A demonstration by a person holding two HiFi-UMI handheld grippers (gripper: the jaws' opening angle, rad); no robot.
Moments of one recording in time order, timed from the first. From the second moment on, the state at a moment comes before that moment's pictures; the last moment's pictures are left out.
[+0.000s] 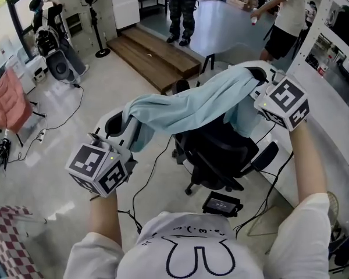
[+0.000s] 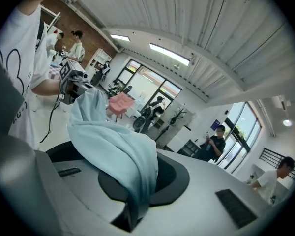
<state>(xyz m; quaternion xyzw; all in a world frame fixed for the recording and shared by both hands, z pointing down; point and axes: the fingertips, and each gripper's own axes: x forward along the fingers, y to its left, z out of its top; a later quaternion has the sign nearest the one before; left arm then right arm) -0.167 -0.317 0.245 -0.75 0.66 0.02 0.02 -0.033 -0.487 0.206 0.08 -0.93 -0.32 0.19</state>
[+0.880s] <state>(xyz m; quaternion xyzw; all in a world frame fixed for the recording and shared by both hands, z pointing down) -0.160 -0.316 0.352 -0.78 0.61 -0.06 -0.13 -0.040 -0.494 0.322 -0.16 -0.85 -0.24 0.44</state>
